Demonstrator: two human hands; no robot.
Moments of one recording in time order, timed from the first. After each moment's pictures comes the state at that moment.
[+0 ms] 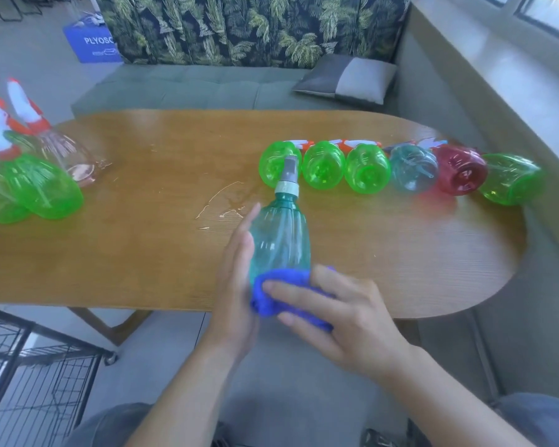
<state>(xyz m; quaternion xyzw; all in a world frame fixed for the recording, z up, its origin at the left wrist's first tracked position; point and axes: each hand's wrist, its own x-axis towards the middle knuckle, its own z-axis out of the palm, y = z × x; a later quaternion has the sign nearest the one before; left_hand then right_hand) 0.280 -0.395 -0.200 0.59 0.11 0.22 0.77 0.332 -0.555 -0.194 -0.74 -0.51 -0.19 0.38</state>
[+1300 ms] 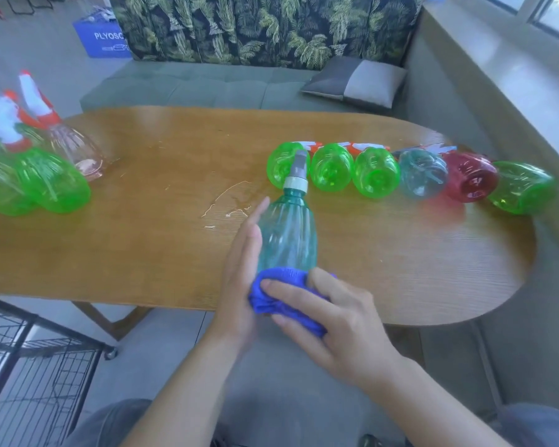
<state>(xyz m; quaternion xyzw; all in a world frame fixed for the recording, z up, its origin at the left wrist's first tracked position) 0.283 -0.390 -0.192 0.62 0.11 0.23 0.74 0.325 -0.543 -0.199 -0.75 -0.49 -0.16 0.40</state>
